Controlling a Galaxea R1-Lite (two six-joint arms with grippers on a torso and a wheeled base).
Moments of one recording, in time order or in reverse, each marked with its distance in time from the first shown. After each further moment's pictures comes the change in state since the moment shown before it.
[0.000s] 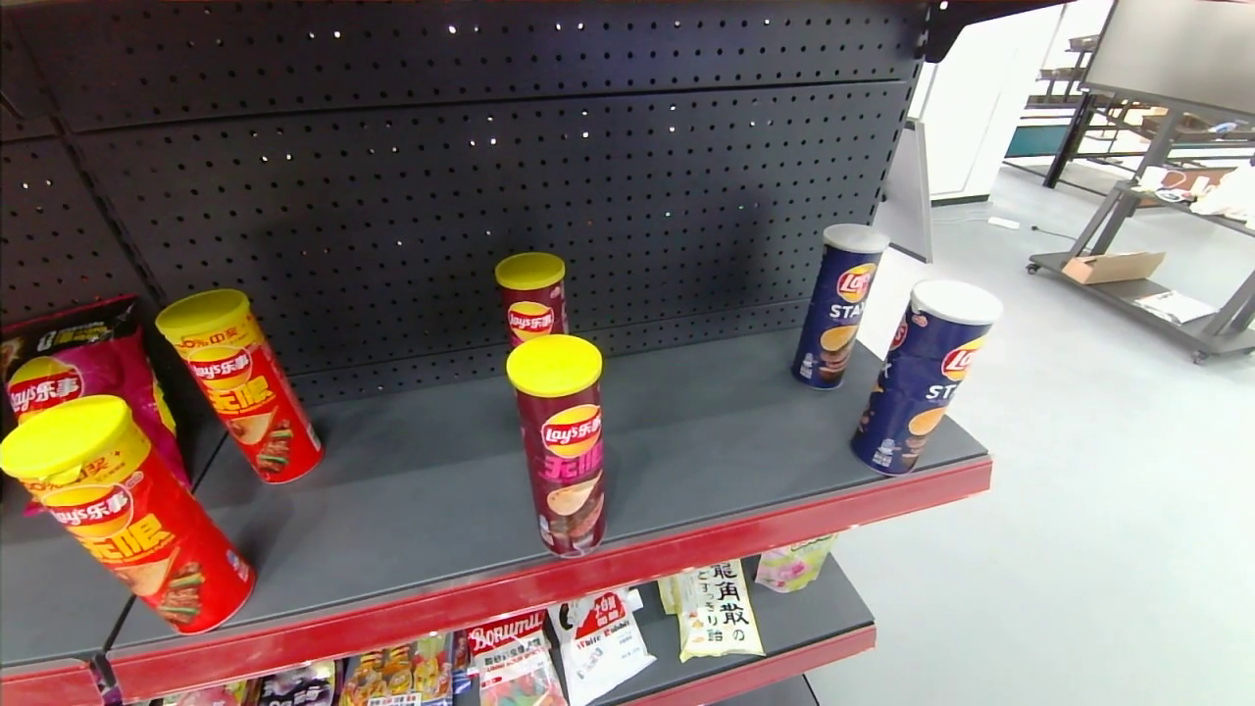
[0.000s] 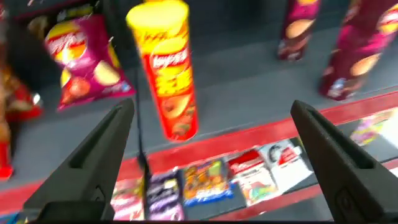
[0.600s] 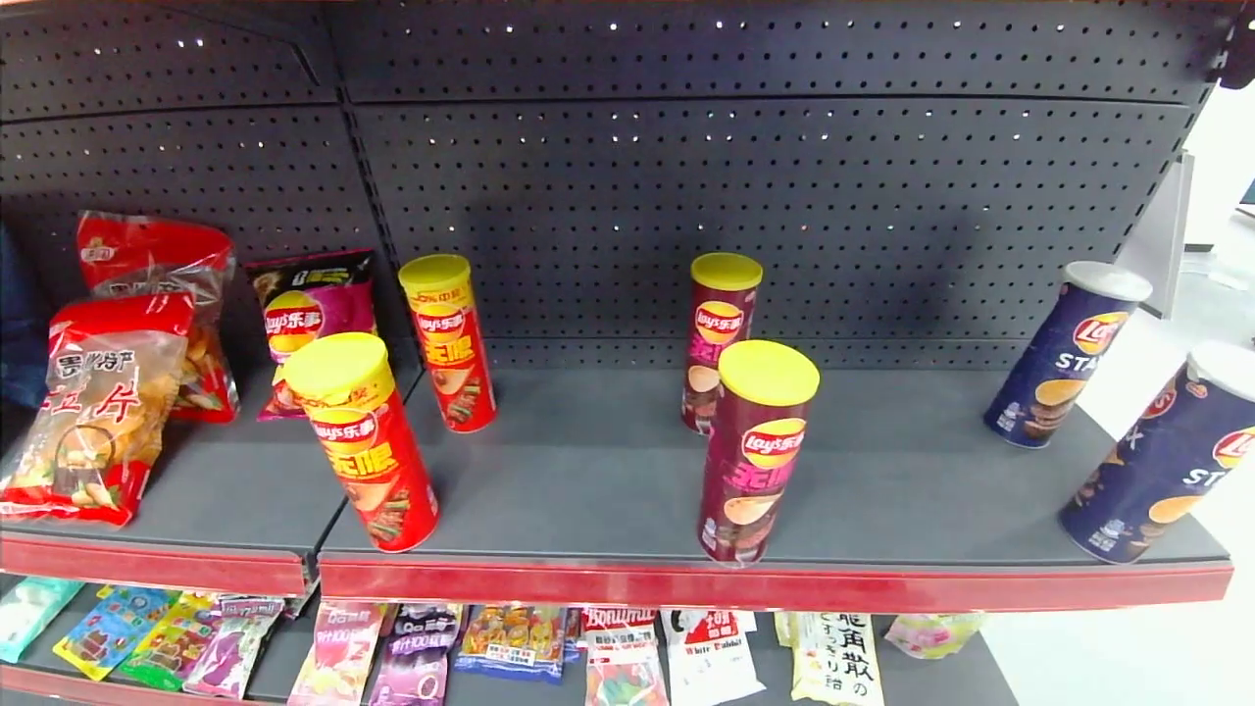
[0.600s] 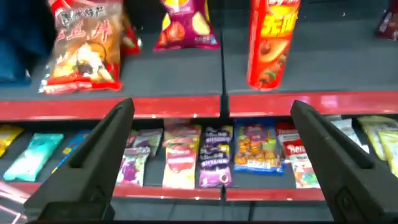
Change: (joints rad) left arm 0.002 -0.081 0.101 0.002 0.007 0.003; right arm 0.000 0.000 0.000 -0.001 0.002 -0.004
